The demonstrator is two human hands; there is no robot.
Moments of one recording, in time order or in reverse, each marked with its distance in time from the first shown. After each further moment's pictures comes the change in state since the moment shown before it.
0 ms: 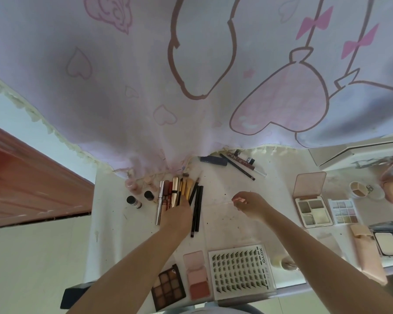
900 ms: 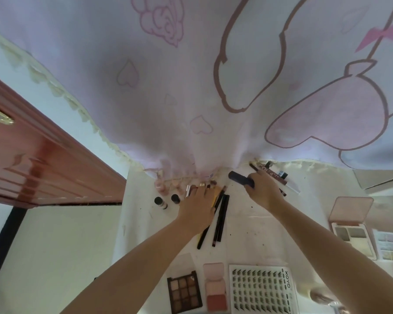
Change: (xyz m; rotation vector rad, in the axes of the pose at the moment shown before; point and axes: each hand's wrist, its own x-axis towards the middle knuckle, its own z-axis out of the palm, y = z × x) left_hand -0.007 -0.016 -0.053 -0.061 0.212 0.157; right_hand 0.059 -0.048 -0.012 -0.316 0.294 -0.270
